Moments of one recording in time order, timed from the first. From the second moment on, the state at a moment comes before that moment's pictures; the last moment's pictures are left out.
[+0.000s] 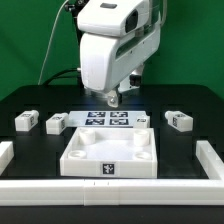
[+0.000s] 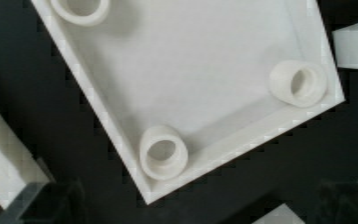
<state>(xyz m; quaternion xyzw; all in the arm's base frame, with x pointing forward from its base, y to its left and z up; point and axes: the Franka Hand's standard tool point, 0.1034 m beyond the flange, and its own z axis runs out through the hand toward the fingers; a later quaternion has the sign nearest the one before) 0.569 0.011 0.133 -0.85 -0.51 0.09 0.05</state>
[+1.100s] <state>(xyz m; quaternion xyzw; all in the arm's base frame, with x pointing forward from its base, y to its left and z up) 0.520 0.007 0.083 -0.78 -0.62 0.04 0.03</state>
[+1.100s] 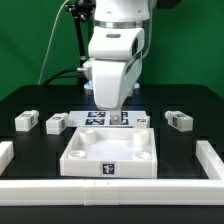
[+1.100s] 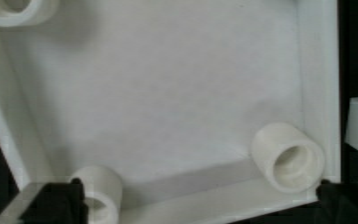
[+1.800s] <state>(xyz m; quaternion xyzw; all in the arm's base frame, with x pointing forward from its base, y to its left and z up) 0.497 0.008 0.062 -0.74 -0.67 0.01 0.02</state>
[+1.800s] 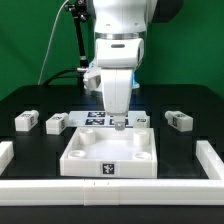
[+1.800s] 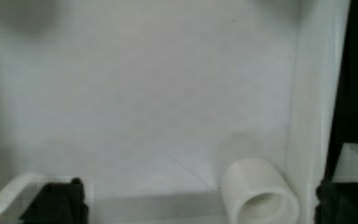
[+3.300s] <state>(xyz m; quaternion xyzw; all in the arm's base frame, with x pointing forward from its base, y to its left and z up) 0.445 0.001 0.015 -0.75 -0.66 0.03 0.04</state>
